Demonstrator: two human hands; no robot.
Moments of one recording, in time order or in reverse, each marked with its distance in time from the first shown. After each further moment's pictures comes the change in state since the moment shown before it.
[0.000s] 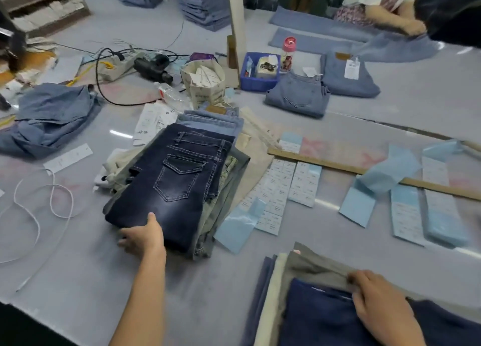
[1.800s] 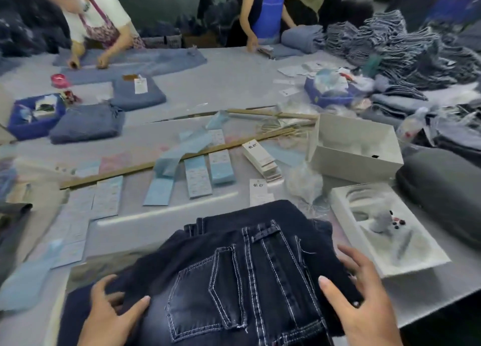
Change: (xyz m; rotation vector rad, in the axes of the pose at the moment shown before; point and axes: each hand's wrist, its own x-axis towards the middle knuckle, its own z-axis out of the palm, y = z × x) left_hand -0.457 -0.115 -0.086 0.303 -1.252 0.375; right_hand -0.333 0.209 -0.085 1.245 0.771 0.714
